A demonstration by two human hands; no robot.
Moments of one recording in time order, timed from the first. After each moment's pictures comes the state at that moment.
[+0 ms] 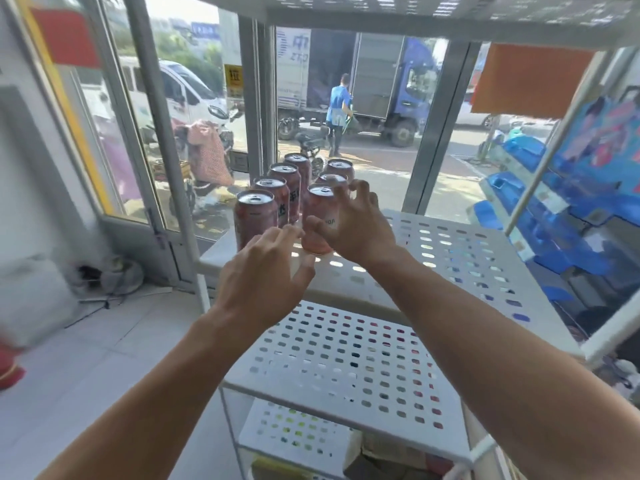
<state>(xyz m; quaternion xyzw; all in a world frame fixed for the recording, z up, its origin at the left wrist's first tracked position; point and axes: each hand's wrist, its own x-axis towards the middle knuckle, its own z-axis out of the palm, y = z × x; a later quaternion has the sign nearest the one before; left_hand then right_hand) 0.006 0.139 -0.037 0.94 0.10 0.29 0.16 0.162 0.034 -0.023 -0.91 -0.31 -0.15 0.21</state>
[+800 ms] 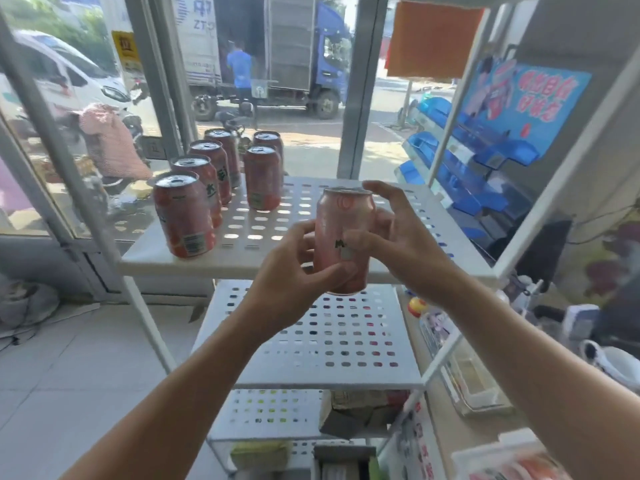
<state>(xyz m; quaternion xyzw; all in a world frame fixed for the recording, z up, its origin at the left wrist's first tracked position) 0.020 0.075 -0.058 0.77 -0.10 0.10 0.63 0.065 -0.102 -0.026 -0.78 -0.26 0.00 0.57</state>
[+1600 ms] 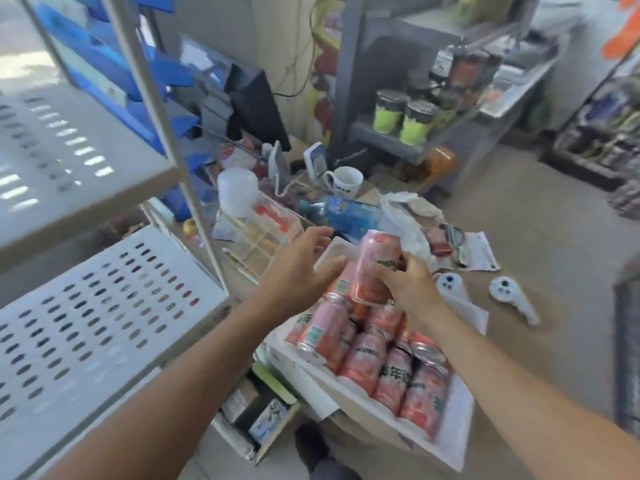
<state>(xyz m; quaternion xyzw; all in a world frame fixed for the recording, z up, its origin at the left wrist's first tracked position) -0.004 -0.240 -0.184 0.79 -0.42 -0.15 0.42 -0.137 -0.400 -0.225 -0.70 0.41 -0.19 0.56</state>
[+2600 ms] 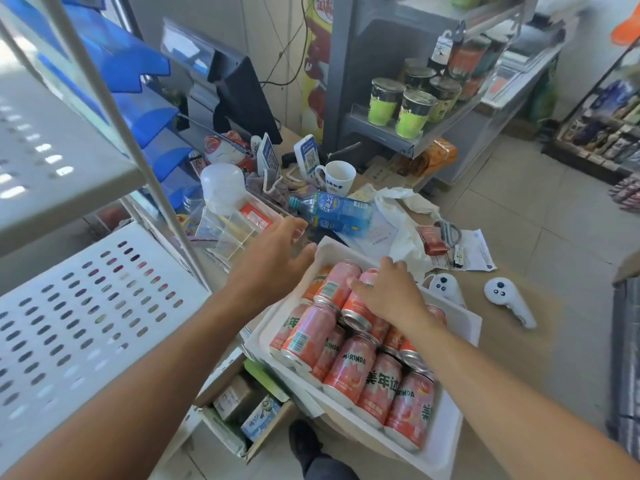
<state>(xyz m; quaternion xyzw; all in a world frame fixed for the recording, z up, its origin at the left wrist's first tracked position) 0.015 -0.260 -0.183 0.85 -0.42 -0.07 0.31 -0.124 -0.414 -0.229 -0.86 0.45 0.04 0.24</state>
